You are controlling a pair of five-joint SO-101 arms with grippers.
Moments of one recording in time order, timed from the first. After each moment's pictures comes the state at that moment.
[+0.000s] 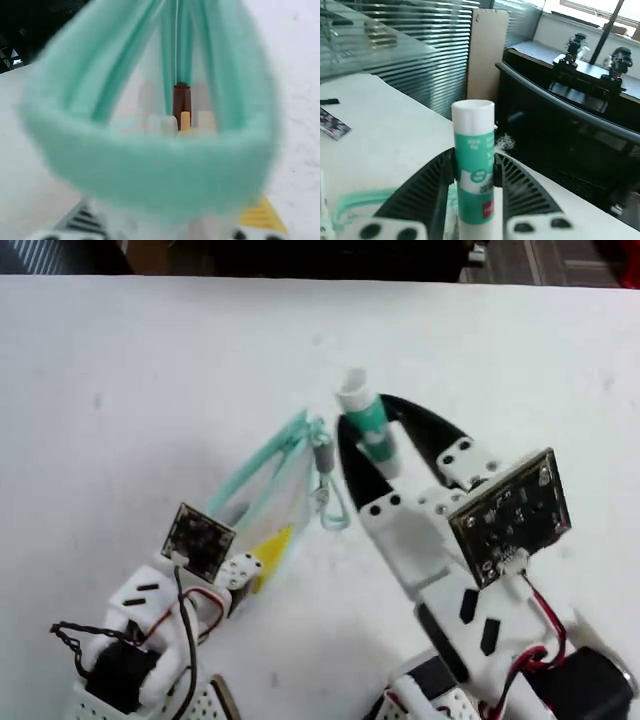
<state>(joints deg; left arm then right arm) 20.7 -104.8 79.6 60.8 -2.2 -33.5 -56.9 1.5 70.1 12.6</state>
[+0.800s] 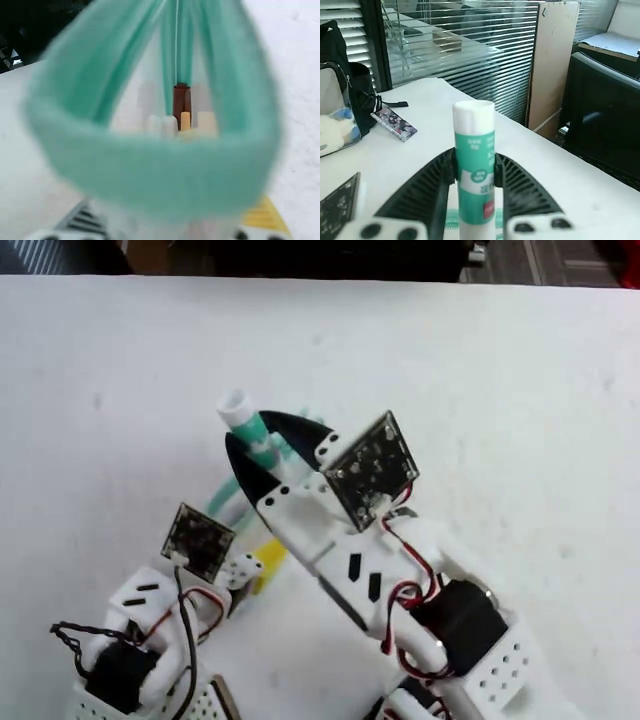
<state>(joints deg) 20.7 -104.8 79.6 60.8 -2.2 -46.2 -56.5 28.4 45.0 5.6</state>
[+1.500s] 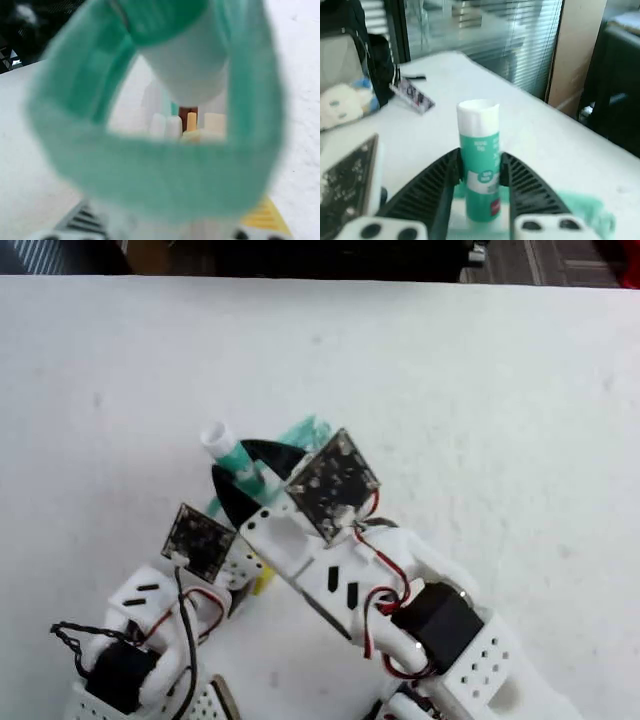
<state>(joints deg) 20.8 -104.8 79.6 60.8 -2.2 -49.8 -57.0 34.8 47.0 5.6</state>
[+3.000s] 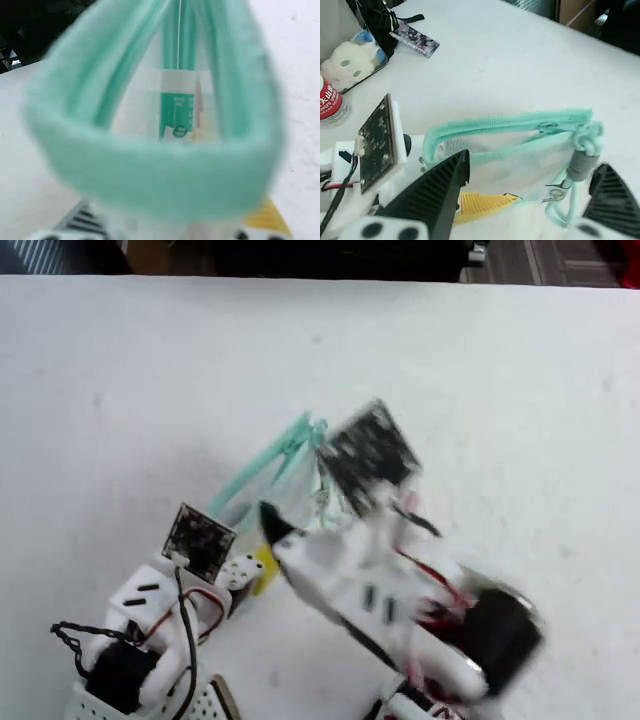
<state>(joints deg) 21.1 -104.8 79.6 60.8 -2.2 -50.4 -46.6 7.4 83.2 -8.2</state>
